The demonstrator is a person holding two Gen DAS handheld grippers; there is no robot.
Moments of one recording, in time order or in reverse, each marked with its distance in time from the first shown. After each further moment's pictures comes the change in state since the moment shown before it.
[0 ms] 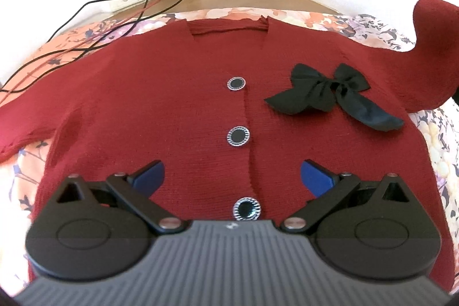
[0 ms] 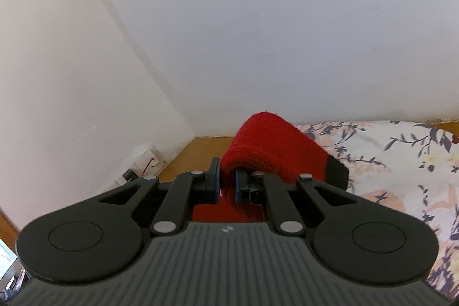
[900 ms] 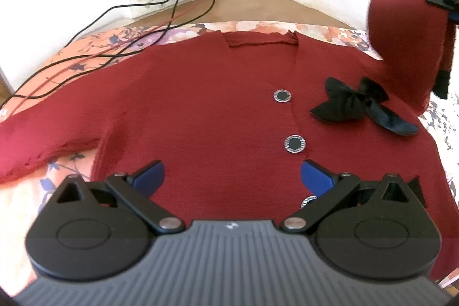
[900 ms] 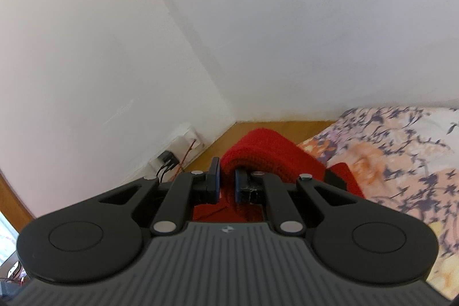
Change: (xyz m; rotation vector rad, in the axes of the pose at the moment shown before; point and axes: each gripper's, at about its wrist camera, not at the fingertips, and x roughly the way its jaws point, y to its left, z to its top) left arm -0.016 0.066 0.004 -0.003 -0.035 -0.023; right arm 0.032 0.114 -0.046 -0.076 0.039 0.063
